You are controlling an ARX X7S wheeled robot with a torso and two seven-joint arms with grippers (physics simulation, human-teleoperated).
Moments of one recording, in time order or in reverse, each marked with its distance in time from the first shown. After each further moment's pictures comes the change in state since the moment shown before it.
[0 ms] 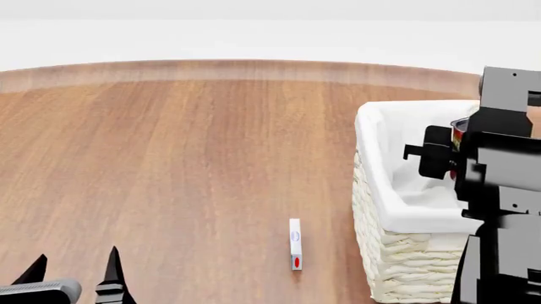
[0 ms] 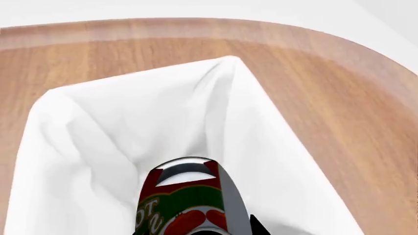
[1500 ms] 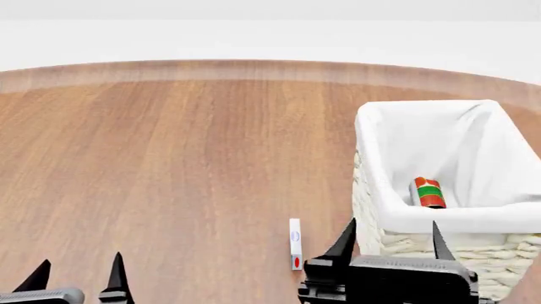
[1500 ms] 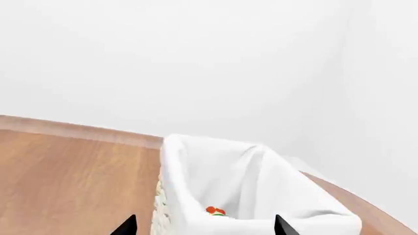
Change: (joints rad) left arm 0.025 -0.014 0.035 0.029 -0.013 0.012 -0.024; right arm -1.257 -0.121 -0.172 -1.653 -0.125 -0.232 0.289
